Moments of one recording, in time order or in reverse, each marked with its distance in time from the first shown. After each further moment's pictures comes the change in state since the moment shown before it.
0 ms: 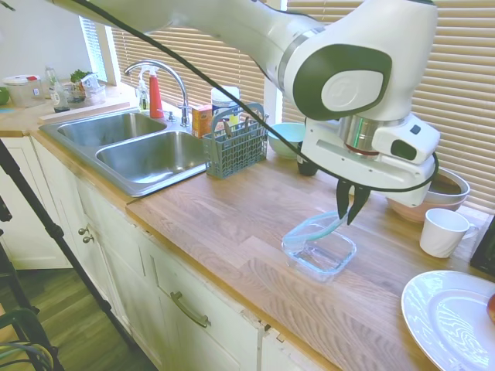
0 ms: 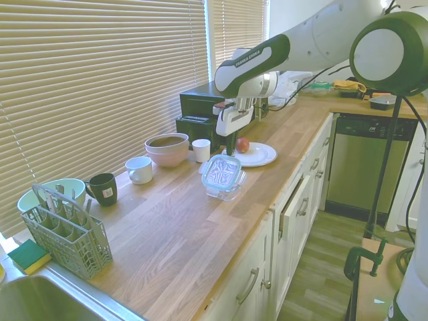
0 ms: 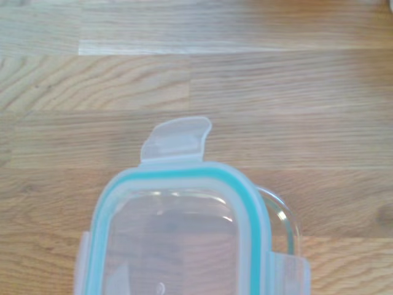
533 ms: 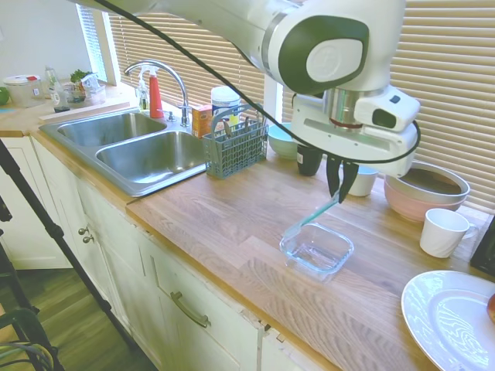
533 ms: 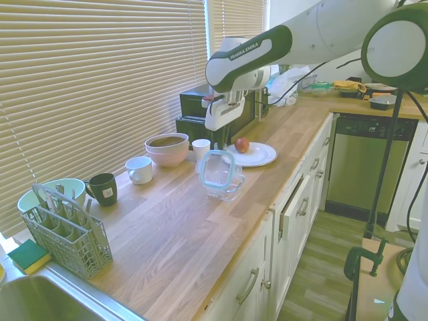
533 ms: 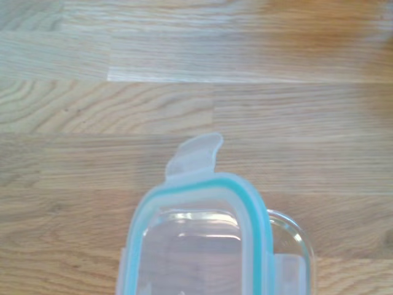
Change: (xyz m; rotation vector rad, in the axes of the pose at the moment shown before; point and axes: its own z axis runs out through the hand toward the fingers) arm -0.008 -0.026 -0.026 -0.006 0.043 -0.016
